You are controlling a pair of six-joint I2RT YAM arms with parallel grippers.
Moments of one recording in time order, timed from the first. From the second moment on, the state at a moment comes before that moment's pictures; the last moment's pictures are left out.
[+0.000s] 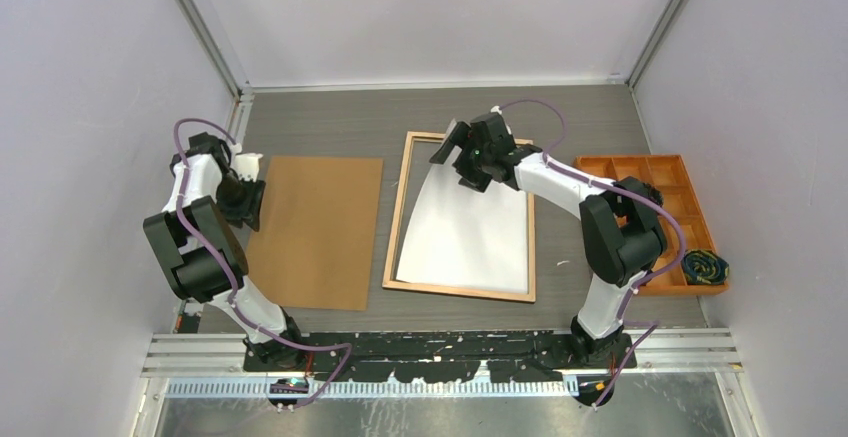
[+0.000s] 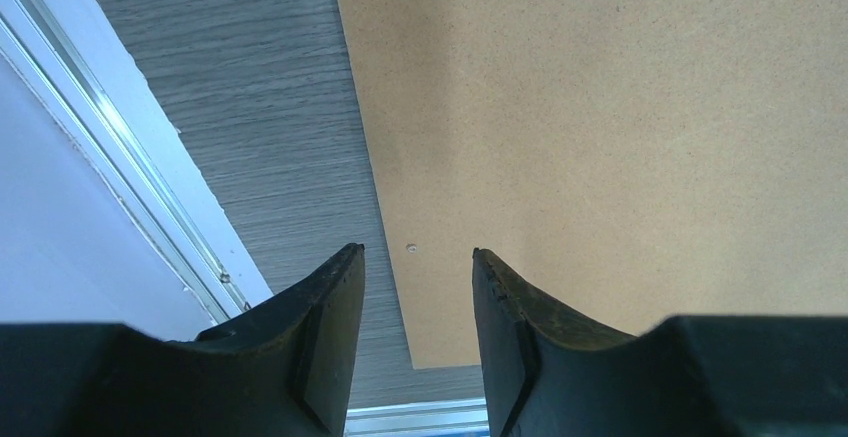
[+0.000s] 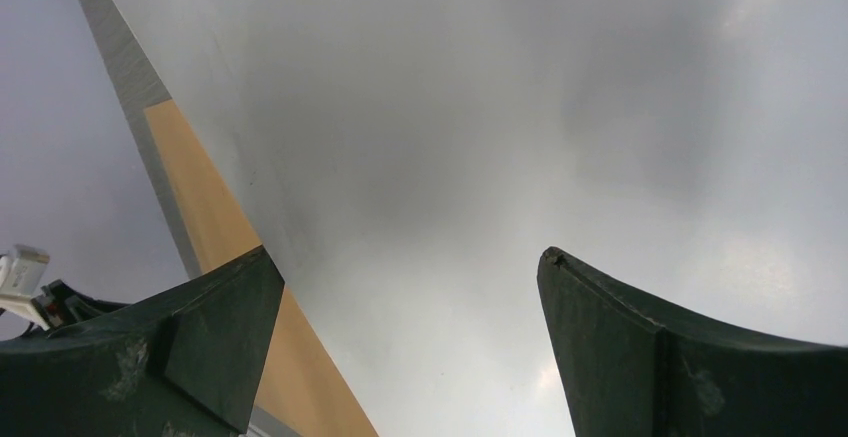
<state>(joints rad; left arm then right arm) 0.41 1.69 1.25 -0.95 0.11 0.55 0.50 1.79 1.23 -0.19 -0.07 0.99</state>
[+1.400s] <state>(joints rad) 0.50 1.84 1.24 -0.75 -0.14 0.49 0.97 2.10 1.73 -0.33 0.11 0.97</state>
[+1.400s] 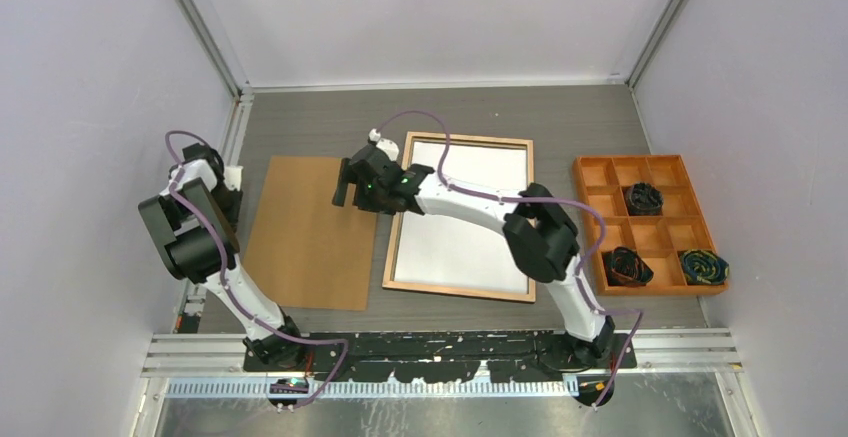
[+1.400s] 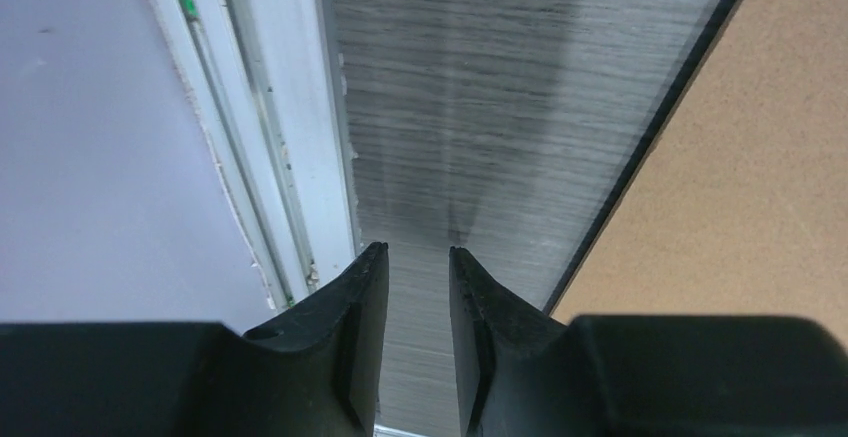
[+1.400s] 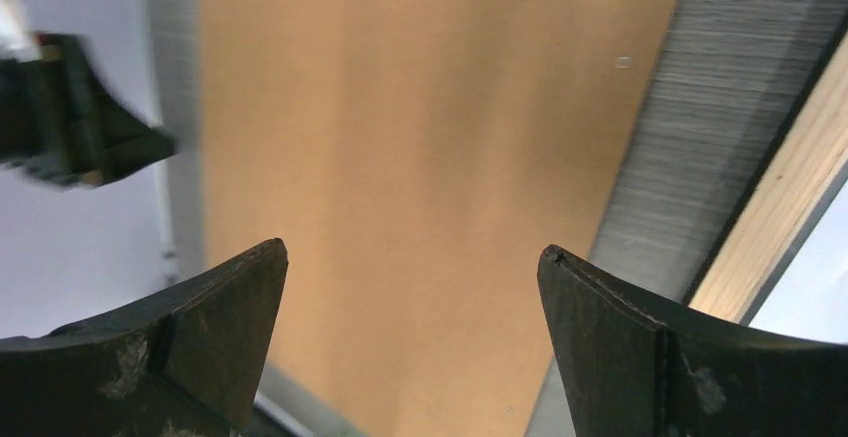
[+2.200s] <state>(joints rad) 0.46 1.87 1.21 -0.74 -0.11 0.46 0.97 2.31 1.86 -0.48 0.14 1.05</state>
